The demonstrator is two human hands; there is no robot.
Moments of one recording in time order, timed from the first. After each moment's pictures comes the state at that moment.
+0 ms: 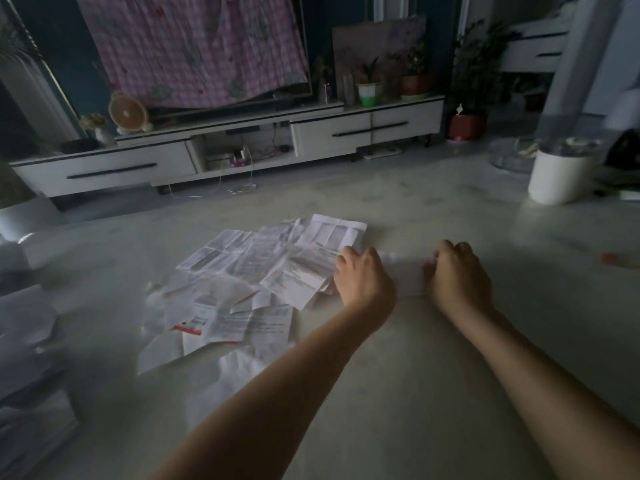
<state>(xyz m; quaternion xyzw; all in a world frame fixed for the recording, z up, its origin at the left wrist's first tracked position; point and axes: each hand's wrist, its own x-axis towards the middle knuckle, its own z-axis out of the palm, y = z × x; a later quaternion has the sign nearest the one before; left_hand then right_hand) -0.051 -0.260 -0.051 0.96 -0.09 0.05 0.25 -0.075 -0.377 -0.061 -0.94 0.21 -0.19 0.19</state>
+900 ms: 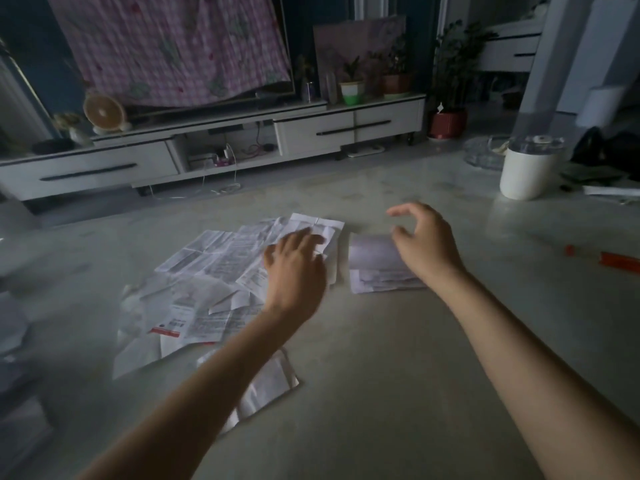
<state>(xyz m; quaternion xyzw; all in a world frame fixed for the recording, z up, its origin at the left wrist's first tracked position) -0.053 -0.201 -0.041 0.93 -0.18 0.20 0.24 -0.074 -0.376 -0.020 -0.87 0.08 -0.29 0.40</state>
